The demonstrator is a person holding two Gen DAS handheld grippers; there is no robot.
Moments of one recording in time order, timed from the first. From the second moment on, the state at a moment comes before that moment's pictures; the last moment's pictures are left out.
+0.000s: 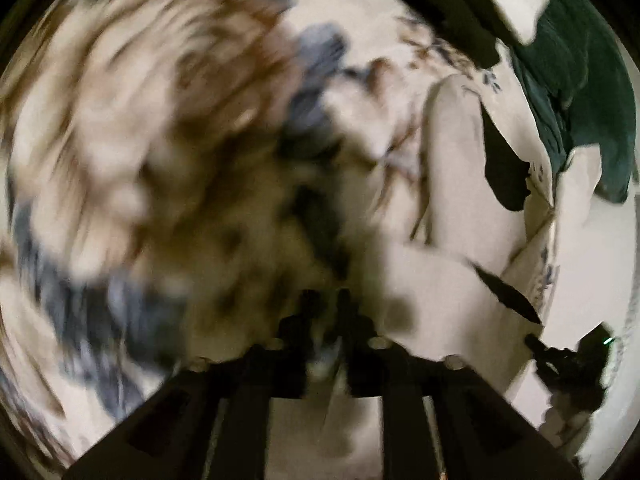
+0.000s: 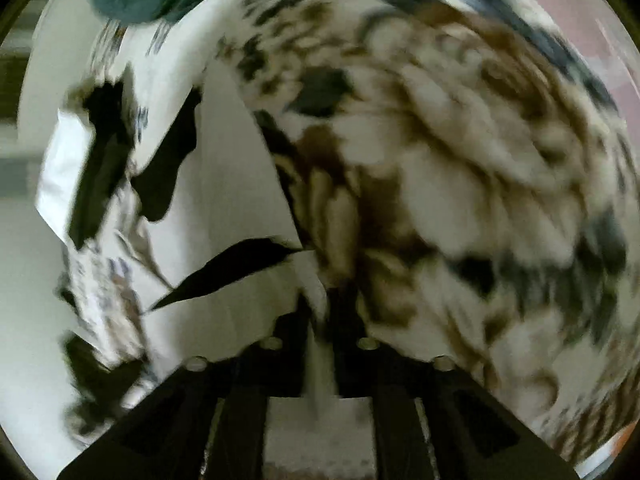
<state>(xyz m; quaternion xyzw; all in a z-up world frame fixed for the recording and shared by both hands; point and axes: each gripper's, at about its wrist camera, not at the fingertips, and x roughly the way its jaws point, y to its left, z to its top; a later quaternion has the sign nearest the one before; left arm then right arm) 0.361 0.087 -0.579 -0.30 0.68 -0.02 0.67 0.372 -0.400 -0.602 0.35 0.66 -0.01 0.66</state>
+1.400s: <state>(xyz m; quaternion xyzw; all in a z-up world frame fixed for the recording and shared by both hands) 0.322 0.074 -0.537 -0.28 0.67 0.02 0.69 0.340 -0.381 -0.583 0.33 0.65 -0.02 0.68</state>
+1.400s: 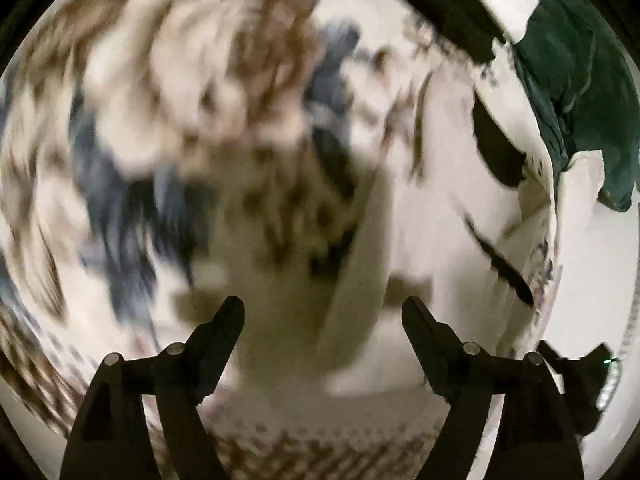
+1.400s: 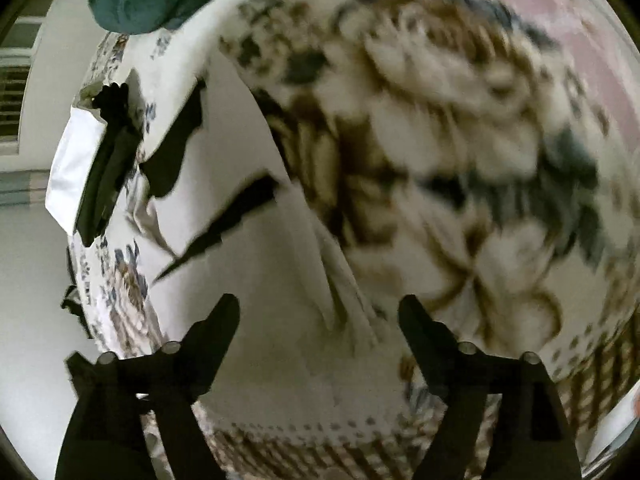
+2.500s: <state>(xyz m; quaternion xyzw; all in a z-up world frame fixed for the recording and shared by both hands) 0.514 -0.014 -0.517 -0.13 0.60 -0.13 0.78 0.552 -0.346 -0.572 0.23 0.61 -0.01 0.76</state>
